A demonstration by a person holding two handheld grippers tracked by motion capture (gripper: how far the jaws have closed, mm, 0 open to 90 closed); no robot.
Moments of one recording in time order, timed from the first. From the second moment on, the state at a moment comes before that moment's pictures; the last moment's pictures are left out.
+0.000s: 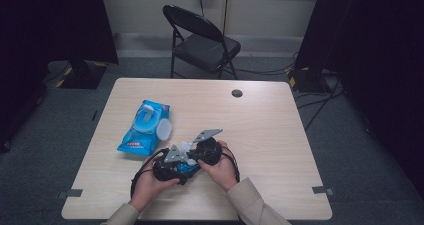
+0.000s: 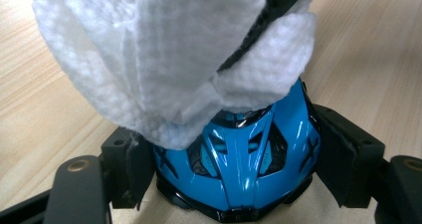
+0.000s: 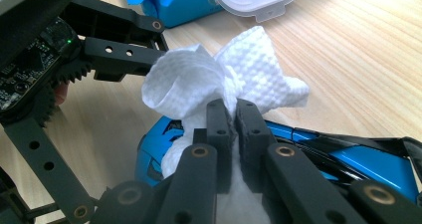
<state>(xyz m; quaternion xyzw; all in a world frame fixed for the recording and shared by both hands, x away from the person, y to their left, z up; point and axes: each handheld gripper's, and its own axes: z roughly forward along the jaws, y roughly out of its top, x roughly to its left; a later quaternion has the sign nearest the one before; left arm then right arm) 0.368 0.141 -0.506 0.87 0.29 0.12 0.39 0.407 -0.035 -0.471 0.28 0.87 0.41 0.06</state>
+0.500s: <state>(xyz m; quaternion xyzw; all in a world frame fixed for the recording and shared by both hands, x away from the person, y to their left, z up) 0.368 0.141 -0.506 0.87 0.29 0.12 0.39 0.407 -0.042 -0.468 0.28 0.86 0.41 0.06</state>
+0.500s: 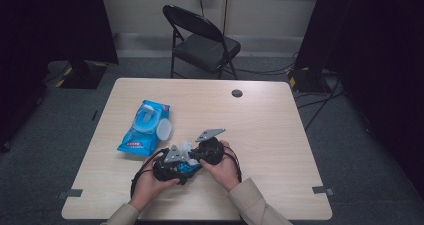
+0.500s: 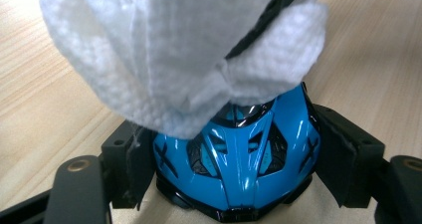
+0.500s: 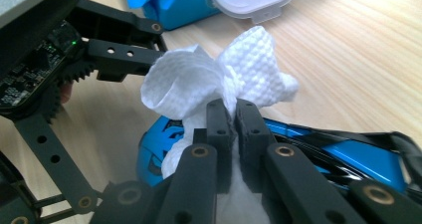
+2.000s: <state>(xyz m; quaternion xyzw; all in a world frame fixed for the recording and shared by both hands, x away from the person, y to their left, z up) 0.368 0.141 -0.506 0.87 0.29 0.12 0.39 0.432 -0.095 -0.467 0.36 0.84 0.39 0.13</state>
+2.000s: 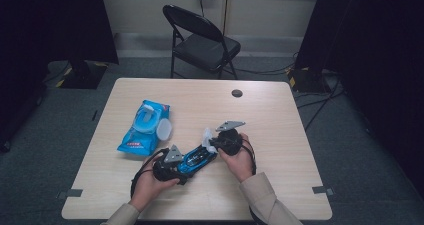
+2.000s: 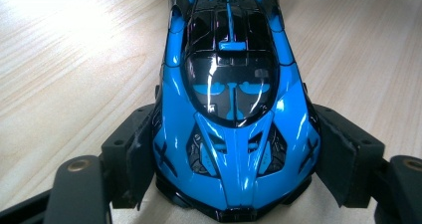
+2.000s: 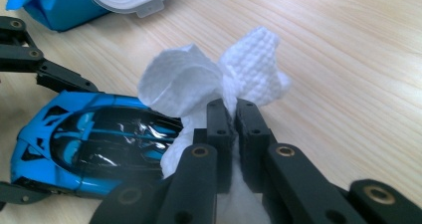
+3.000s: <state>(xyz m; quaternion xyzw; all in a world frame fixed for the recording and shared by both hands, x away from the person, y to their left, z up) 0.368 0.141 -0.503 0.87 0.28 0.11 0.38 0.399 -0.174 -0.467 0.39 0.80 0.44 0.12</state>
